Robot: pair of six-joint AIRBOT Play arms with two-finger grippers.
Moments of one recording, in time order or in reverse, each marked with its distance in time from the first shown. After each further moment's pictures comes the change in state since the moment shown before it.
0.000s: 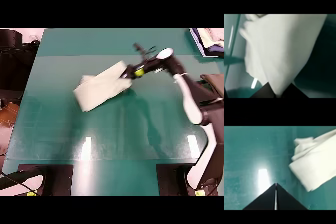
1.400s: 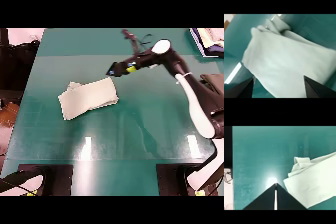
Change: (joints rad) left arm 0.000 0.052 0.001 0.093 0.034 -0.002; right arm 0.158 0.201 -0.140 -0.059 -0.096 -0.120
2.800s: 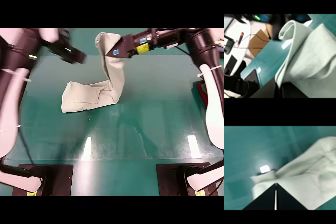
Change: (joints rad) left arm -0.229 -0.354 0.002 0.008 0.181 -0.009; right arm 0.046 0.134 0.196 0.140 0.137 0.151
